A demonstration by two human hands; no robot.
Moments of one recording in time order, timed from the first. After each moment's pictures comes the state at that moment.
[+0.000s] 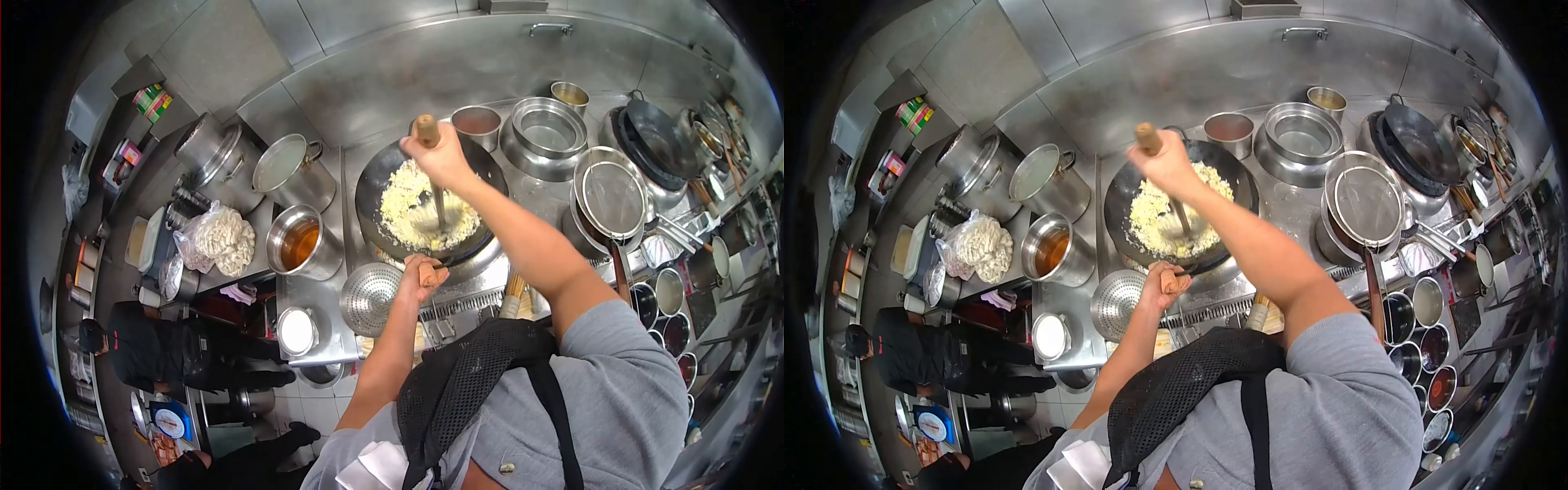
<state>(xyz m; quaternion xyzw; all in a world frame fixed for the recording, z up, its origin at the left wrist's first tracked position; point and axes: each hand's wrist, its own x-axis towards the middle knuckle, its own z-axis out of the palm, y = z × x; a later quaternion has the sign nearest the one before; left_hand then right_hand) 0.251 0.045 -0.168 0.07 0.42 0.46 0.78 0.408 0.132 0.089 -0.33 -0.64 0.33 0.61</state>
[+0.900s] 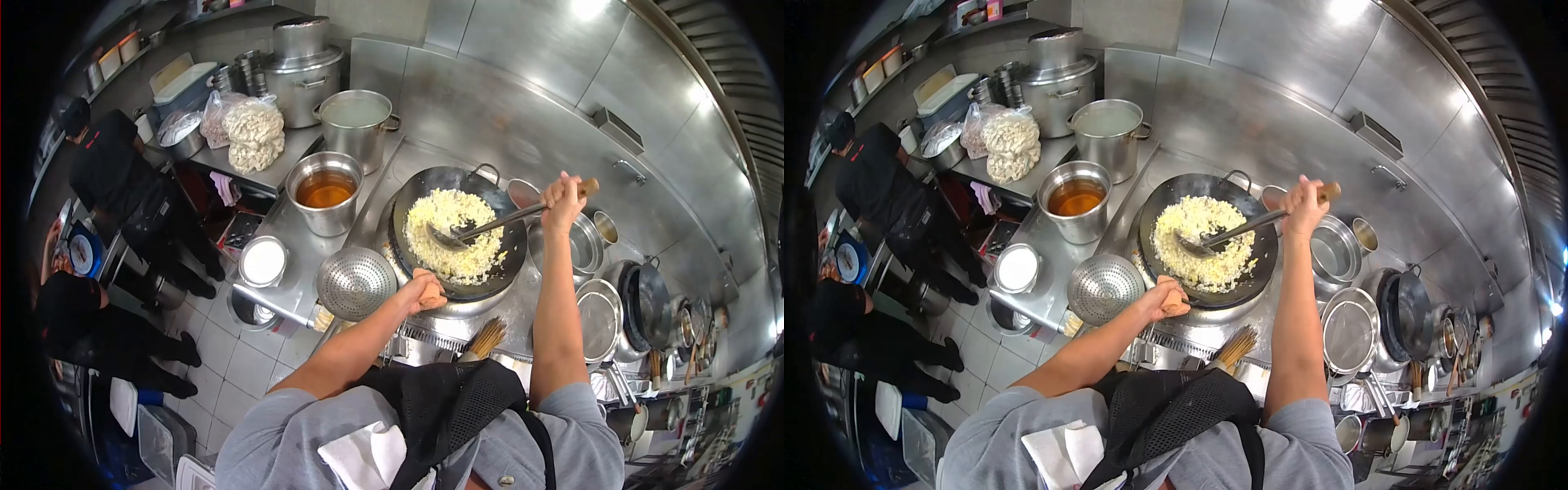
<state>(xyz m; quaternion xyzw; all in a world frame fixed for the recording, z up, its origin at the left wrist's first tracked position) 0.239 0.052 -0.194 0.10 0.34 0.47 0.81 0.443 0.166 0.104 -0.20 -0.43 0.47 0.74</state>
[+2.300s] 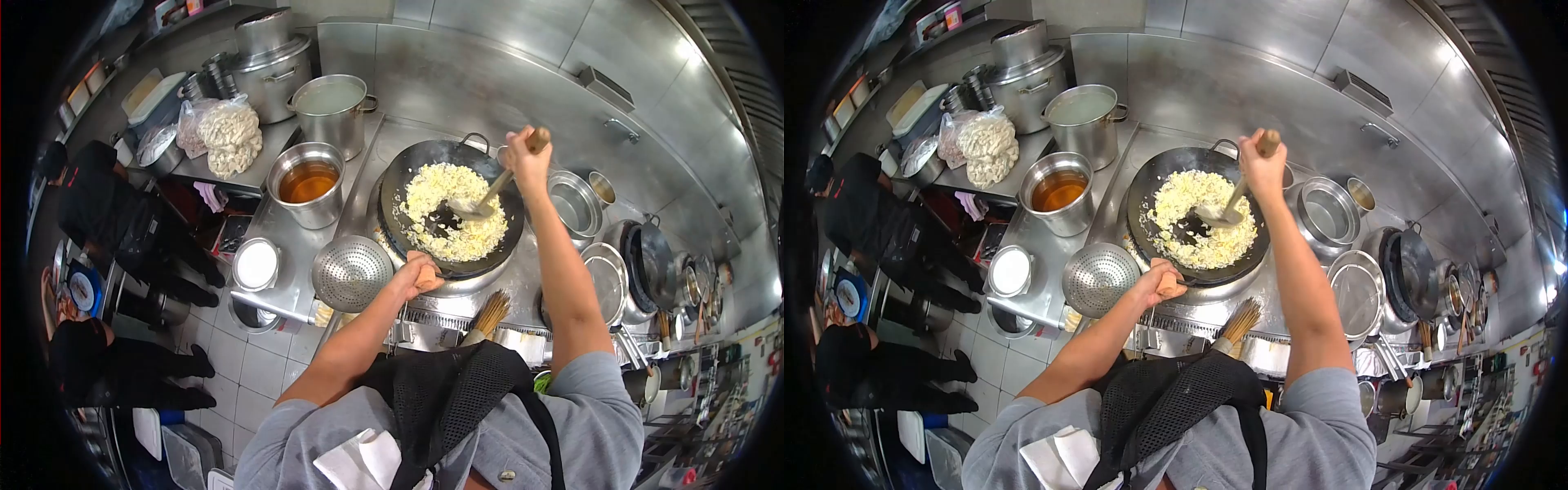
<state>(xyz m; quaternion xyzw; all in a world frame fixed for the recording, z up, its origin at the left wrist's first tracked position) 0.238 0.053 -0.208 0.09 0.33 0.46 0.82 0.407 0.178 0.093 -0.29 -0.60 0.41 0.62</state>
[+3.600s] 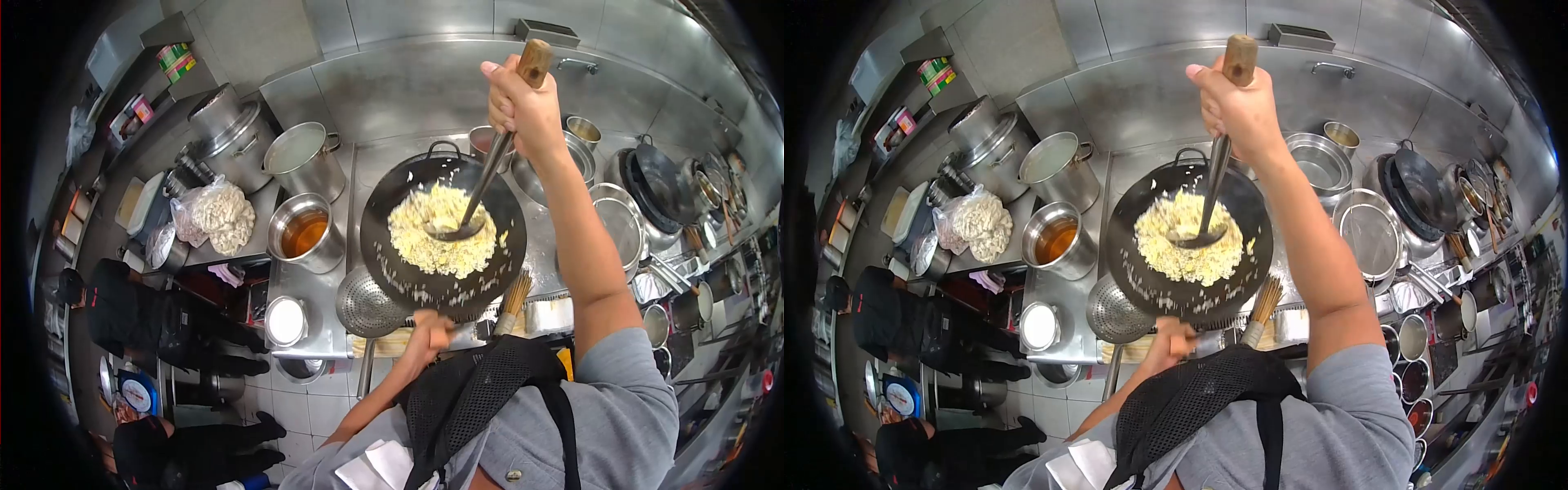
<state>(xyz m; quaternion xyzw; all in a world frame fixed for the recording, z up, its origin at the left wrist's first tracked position) 0.238 -0.080 -0.193 0.11 0.35 0.47 0.80 0.432 0.076 0.228 -0.21 -0.56 0.45 0.66</state>
